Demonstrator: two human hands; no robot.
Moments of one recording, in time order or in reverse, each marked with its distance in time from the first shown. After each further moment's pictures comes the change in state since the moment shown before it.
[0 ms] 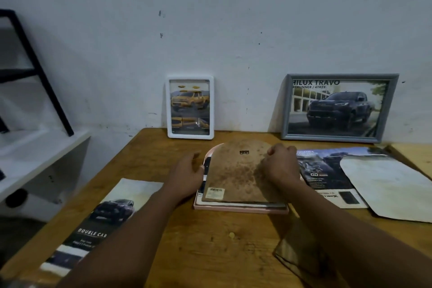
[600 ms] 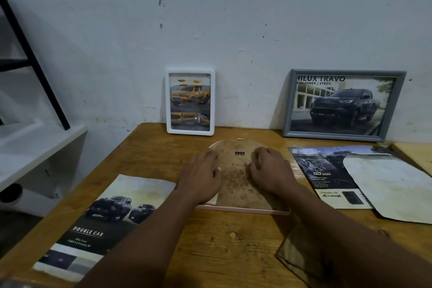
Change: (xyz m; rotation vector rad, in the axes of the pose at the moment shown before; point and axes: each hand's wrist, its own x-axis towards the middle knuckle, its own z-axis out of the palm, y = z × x) left_hand 0.002 0.004 0.033 0.442 -0.032 0.253; right_hand -0.007 0.002 0.011 -0.319 -0.206 -0.352
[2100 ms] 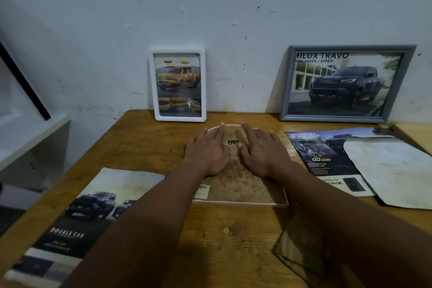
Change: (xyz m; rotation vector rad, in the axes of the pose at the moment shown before) left_hand 0.054 0.024 0.011 0.228 -0.205 0.019; right_hand 0.023 0.007 0.003 -0.104 -0.114 -0.136
